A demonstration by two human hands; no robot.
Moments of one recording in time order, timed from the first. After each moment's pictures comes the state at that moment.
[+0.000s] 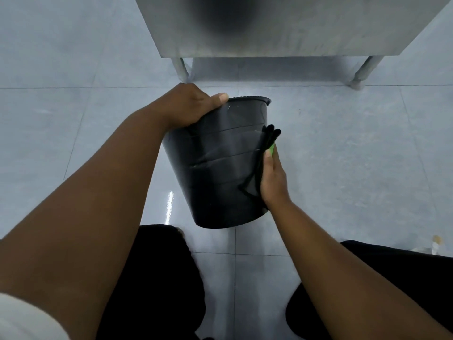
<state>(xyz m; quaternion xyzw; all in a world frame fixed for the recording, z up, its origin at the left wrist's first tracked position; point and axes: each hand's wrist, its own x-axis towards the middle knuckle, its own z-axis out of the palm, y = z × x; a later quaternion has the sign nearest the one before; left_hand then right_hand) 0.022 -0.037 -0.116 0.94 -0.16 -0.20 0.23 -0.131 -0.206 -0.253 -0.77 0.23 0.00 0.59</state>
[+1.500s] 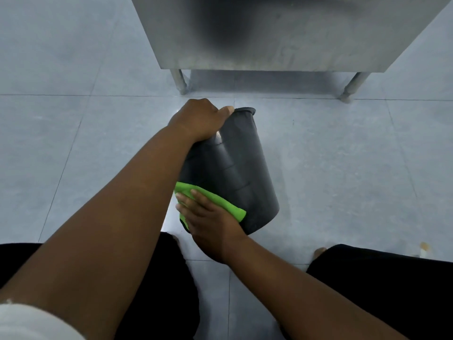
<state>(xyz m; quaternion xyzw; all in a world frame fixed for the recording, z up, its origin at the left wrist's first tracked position) 0.004 -0.073 -0.121 0.96 -0.08 -0.16 0.21 -0.180 -0.114 -0.243 -0.90 -0.40 -0.02 -0.16</state>
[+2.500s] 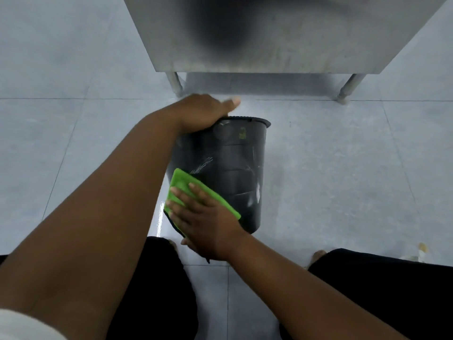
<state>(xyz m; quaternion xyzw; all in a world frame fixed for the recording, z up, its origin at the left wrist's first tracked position) 0.023 -0.072 -0.103 0.92 -0.15 -0.26 0.23 -0.161 -0.123 -0.238 -0.92 -0.39 -0.05 -0.05</state>
